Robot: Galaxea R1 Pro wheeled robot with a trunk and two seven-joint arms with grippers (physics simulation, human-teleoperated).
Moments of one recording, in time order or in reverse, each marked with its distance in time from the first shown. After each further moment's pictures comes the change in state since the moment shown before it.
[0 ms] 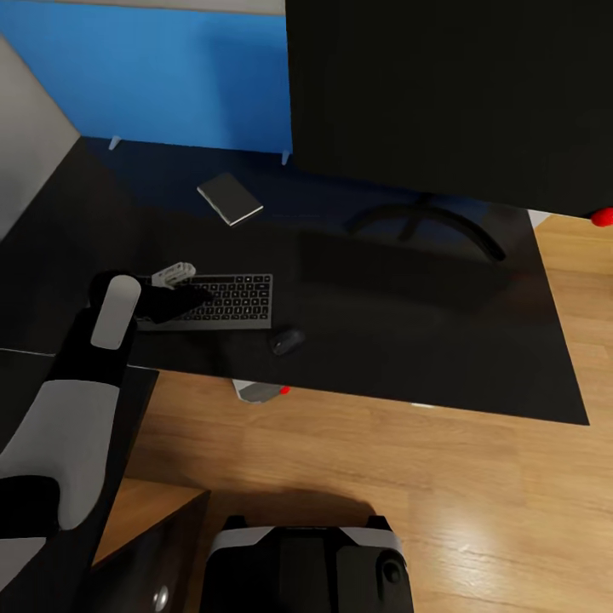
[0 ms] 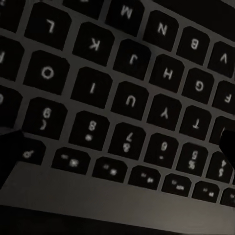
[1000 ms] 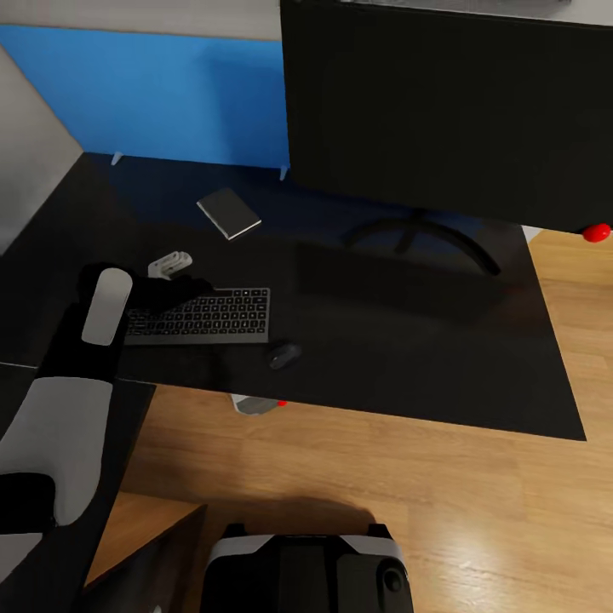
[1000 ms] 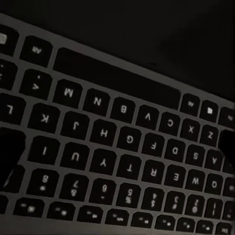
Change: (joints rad) left arm -0.013 0.016 0.006 -0.034 -0.004 0.008 -0.075; right arm 0.000 0.001 0.000 0.001 0.000 0.001 0.000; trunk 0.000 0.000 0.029
